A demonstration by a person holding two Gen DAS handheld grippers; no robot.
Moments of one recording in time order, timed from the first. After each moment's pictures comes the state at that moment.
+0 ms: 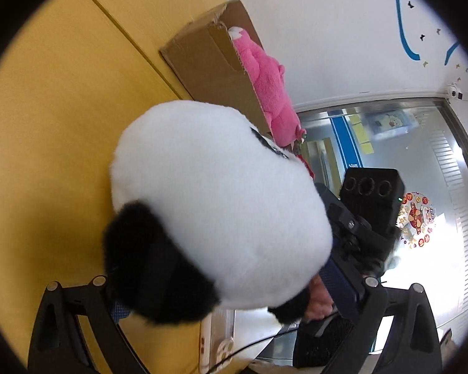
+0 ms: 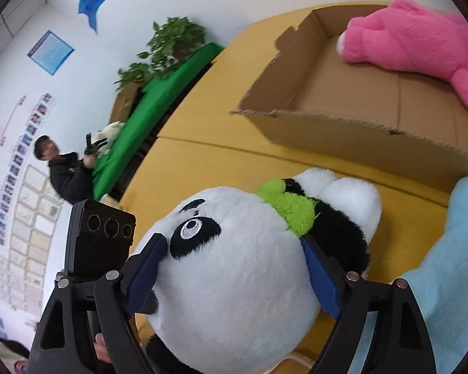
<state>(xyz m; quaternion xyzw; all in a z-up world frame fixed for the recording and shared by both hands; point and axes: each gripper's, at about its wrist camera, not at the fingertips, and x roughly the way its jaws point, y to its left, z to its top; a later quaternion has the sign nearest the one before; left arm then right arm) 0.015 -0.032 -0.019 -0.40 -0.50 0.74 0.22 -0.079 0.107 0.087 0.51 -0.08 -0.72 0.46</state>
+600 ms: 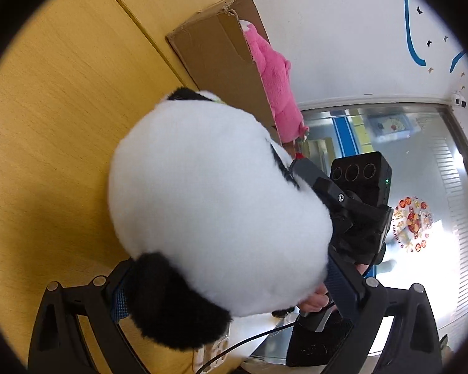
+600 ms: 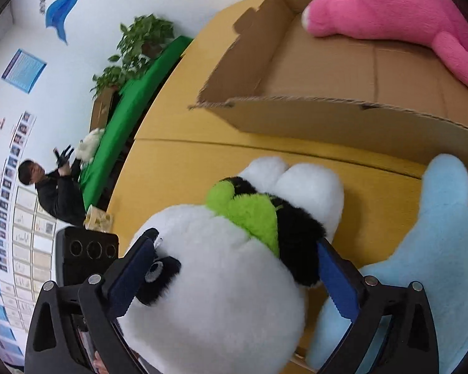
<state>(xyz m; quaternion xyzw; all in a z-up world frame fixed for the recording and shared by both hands) 0.003 -0.025 -0.029 -0.42 -0.52 0.71 0.22 -0.094 0.105 0.070 0.56 -0.09 -0.72 0.41</state>
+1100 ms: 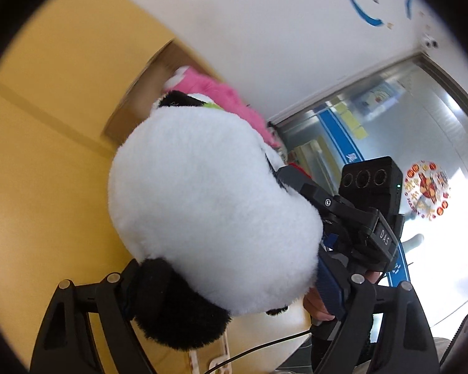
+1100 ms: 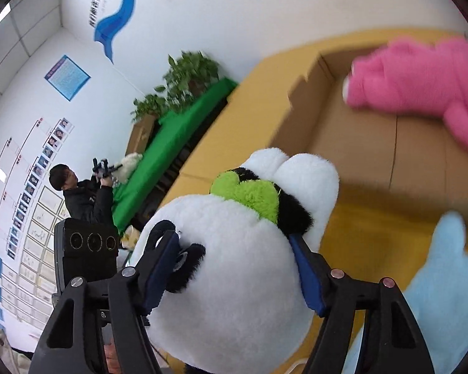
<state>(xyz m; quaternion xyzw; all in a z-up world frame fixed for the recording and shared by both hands) -0.012 -0.015 0.096 -0.35 -0.38 0.83 0.22 -0.069 0.134 0.176 0.42 -0.12 -0.77 0.46</state>
